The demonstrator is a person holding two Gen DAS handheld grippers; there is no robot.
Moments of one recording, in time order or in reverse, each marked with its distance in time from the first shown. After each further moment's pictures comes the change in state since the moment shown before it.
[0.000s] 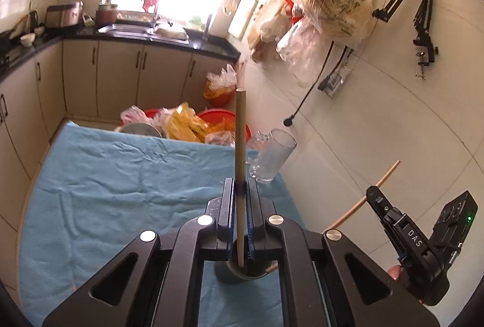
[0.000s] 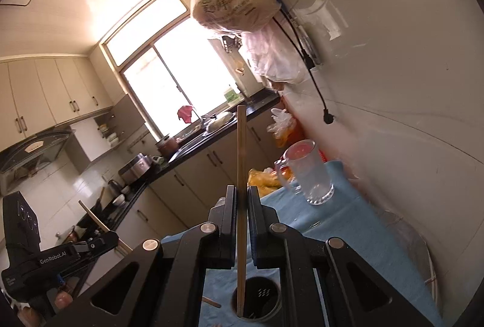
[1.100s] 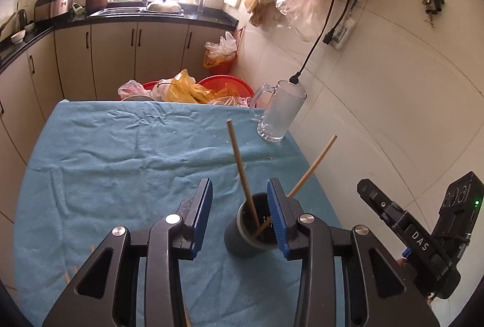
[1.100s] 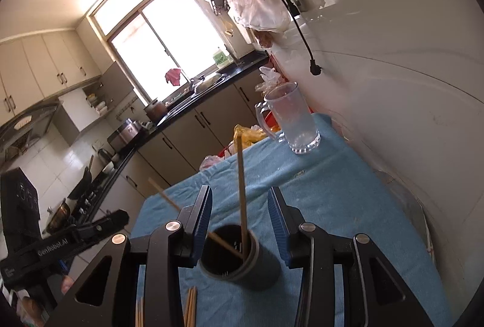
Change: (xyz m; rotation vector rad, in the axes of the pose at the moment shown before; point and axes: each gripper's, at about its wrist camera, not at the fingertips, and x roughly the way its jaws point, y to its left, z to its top) left arm 0.030 0.008 -0.057 0.070 0.113 0.032; right arm 0.013 -0.031 -0.057 -0.011 0.178 -0.034
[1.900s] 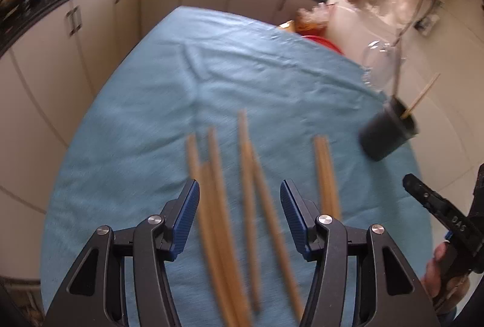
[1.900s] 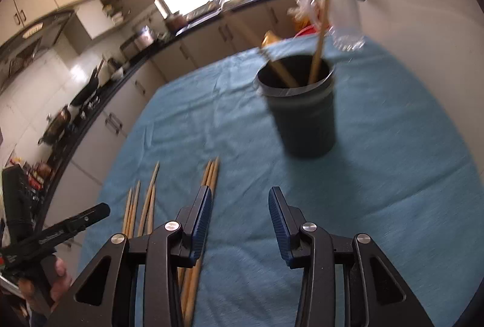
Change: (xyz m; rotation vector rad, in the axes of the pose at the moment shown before) left arm -0.058 0.168 -0.171 -0.236 0.135 0.272; right arm 0.036 0.060 -0.143 -0.182 0.368 0.028
